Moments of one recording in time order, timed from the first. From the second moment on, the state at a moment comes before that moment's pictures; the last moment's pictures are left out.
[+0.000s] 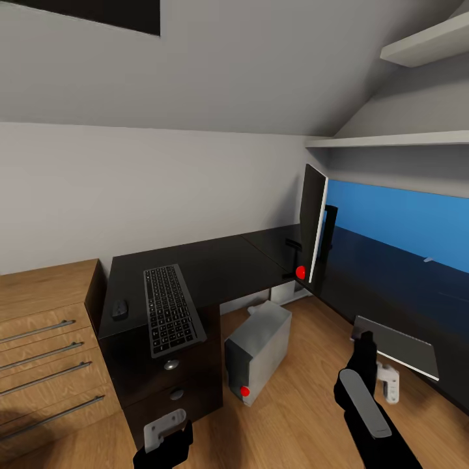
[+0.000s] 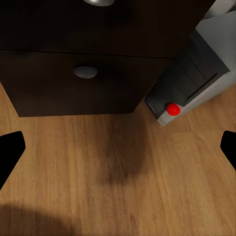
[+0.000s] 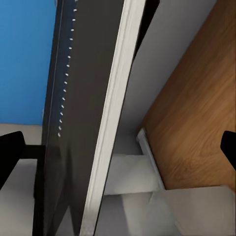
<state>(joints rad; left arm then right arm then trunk) 0.12 -0.04 -0.34 -1.50 0.49 0.26 0.56 -0.36 -0.02 0.01 -1.16 -1.35 -0.72 -0.42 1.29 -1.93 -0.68</state>
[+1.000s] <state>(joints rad) 0.12 -0.04 -0.34 -1.50 0.49 0.26 0.56 -0.38 -0.02 0.02 -1.14 -1.36 -0.72 -0.41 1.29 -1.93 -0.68</state>
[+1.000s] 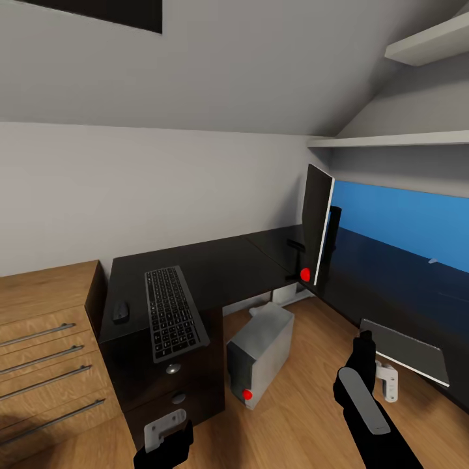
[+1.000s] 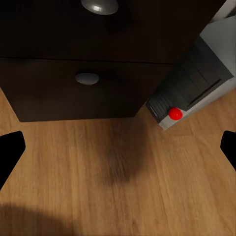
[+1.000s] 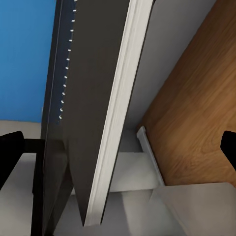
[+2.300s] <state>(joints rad) 0.12 -0.04 -0.34 -1.50 0.49 0.26 0.56 -0.38 -0.02 0.01 -1.14 -1.36 -0.72 -0.42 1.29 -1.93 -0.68</state>
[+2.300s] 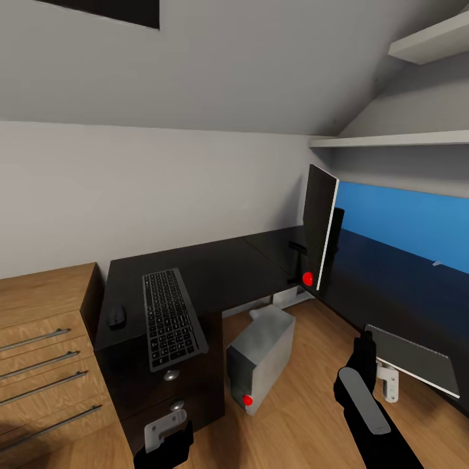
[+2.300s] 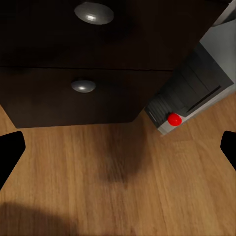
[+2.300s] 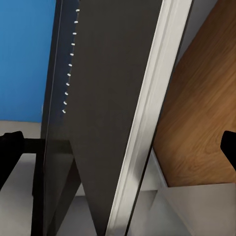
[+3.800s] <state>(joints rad) 0.12 -0.04 -0.35 -1.50 0.49 0.26 0.56 -0.38 -0.02 0.02 -1.20 -1.35 -0.72 -0.41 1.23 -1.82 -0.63</state>
